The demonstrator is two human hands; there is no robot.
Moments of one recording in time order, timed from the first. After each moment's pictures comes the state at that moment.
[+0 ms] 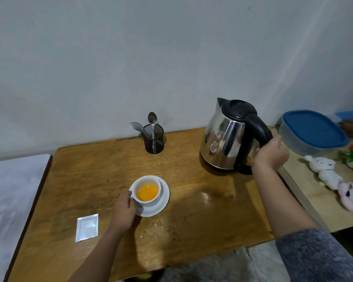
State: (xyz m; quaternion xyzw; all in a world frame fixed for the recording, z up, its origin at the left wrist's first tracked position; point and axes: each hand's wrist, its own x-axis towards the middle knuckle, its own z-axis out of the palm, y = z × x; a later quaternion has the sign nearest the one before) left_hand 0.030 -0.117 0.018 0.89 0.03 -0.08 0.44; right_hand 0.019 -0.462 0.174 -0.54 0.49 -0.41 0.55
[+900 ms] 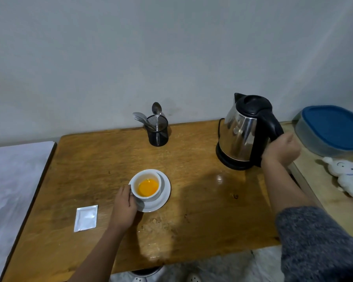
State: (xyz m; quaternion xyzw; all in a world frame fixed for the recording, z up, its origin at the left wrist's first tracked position) left_hand 0.020 -0.127 0.015 0.90 0.02 -0.03 0.43; right_hand 0.050 -0.494 0.142 -0.58 0.49 -0.40 0.51
